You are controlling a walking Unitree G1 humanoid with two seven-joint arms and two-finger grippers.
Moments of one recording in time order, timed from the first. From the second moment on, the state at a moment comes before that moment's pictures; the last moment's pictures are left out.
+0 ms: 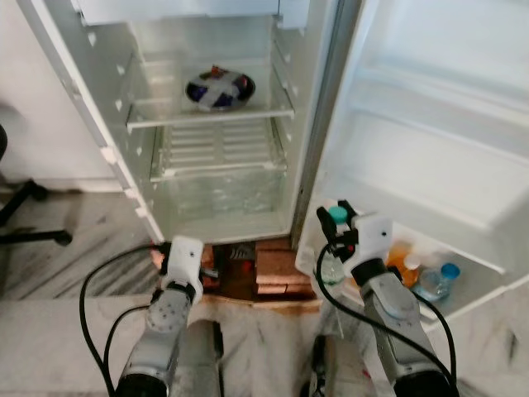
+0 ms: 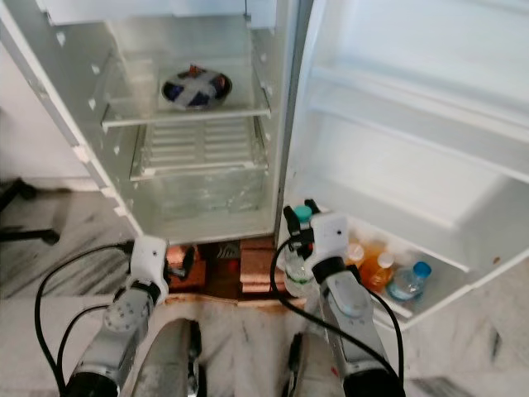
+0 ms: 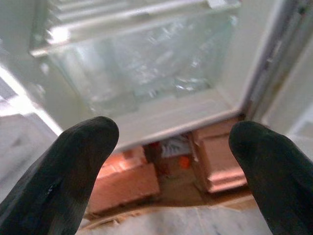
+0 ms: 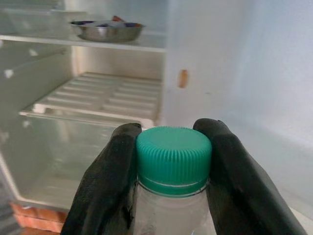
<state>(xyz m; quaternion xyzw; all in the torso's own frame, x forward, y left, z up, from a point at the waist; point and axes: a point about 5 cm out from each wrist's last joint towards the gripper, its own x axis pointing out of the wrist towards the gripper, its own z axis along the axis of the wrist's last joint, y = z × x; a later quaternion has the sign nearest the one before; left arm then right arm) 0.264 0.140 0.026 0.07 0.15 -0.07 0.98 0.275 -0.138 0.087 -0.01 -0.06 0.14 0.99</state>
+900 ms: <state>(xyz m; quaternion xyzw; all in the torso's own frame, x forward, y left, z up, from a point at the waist) 0.255 0.144 0.027 0.04 0.17 -0.05 0.98 0.298 -0.138 0.102 -0.03 -0.08 0.13 0.99</state>
